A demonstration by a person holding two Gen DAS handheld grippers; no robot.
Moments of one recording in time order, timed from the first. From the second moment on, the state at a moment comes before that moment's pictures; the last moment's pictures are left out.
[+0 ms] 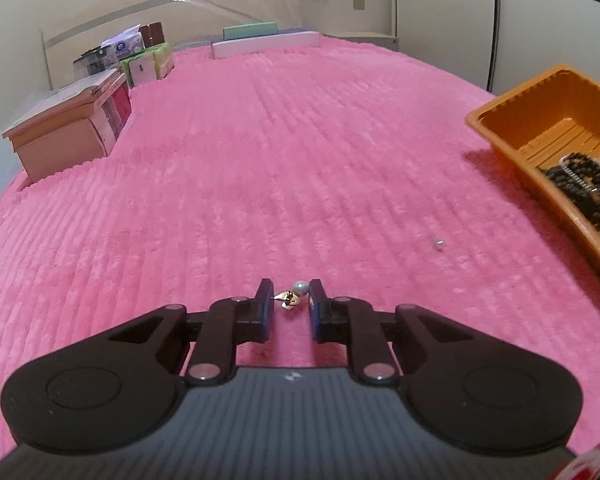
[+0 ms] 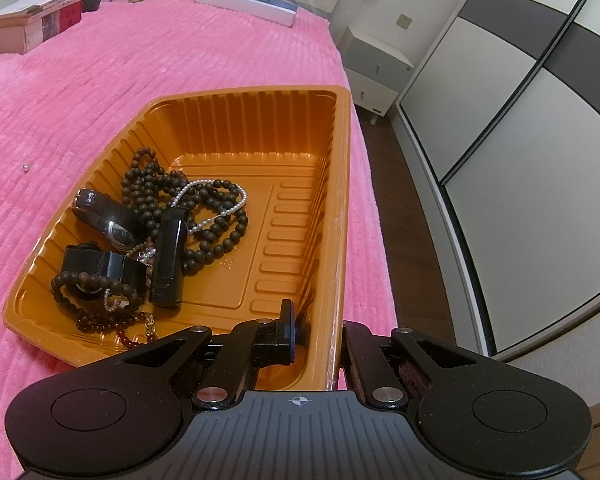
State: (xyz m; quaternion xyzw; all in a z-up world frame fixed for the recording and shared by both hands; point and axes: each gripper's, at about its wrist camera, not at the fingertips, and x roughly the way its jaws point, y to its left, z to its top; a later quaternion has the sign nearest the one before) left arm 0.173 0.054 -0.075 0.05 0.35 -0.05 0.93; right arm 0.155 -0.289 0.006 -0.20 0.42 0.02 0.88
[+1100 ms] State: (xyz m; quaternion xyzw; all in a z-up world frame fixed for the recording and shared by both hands) left arm 0.151 -0.157 0.003 0.09 0.28 -0.36 0.88; right arm 0.152 -0.288 0.009 -0.20 0.42 0.03 0.88
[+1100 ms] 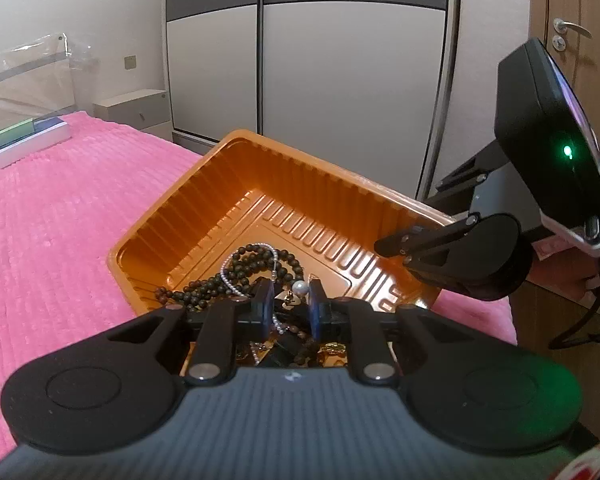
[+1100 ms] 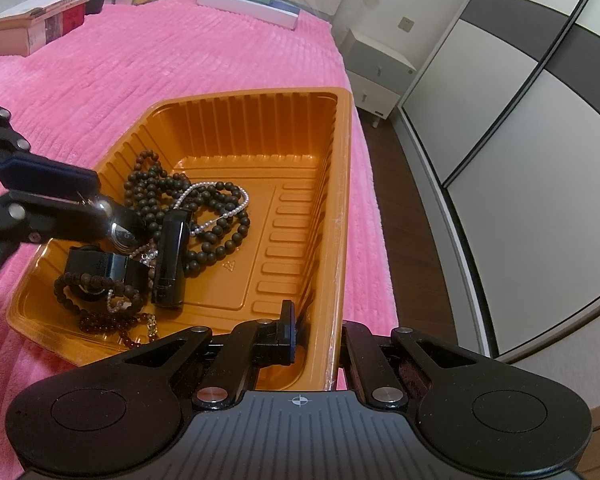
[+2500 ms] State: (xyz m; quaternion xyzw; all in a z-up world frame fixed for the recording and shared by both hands) left arm 0.142 0.004 -0.049 0.02 0.34 -0.13 0.93; right arm 0.152 -0.287 0.011 -0.20 0.42 0.03 0.88
